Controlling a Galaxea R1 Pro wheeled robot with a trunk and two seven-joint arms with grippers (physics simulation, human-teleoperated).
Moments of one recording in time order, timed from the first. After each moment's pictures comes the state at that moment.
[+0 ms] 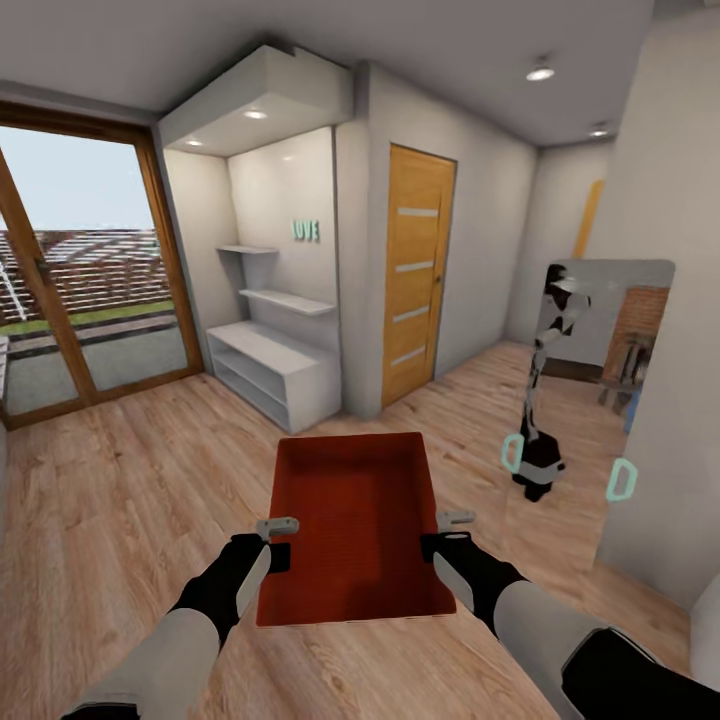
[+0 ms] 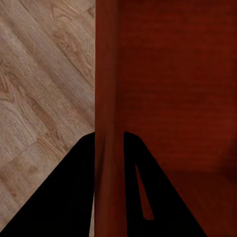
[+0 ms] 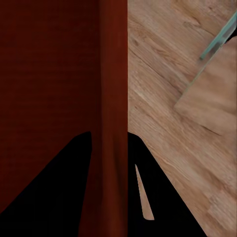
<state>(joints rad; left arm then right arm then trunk) -0.70 -0.11 0.04 -0.53 0.07 0.55 0.19 -0.83 0.08 0.61 -0.25 -0.55 0.24 -0.31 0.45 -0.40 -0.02</state>
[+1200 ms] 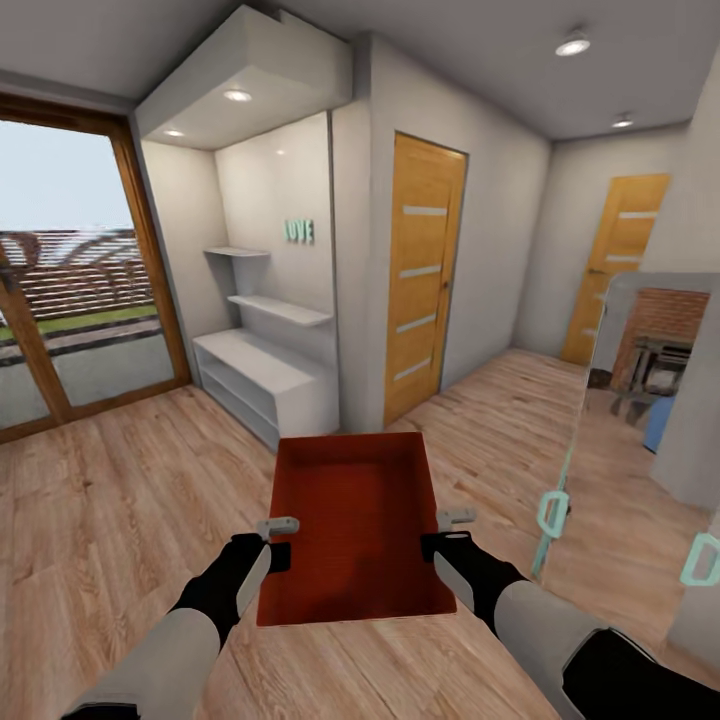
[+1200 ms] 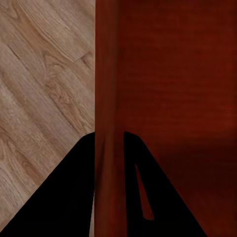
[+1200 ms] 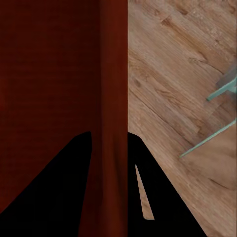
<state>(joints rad) -0.70 -0.12 0.04 -0.54 0.07 0.55 0.19 -0.83 0.07 0.61 -0.26 -0.55 0.24 -0.31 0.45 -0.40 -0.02</state>
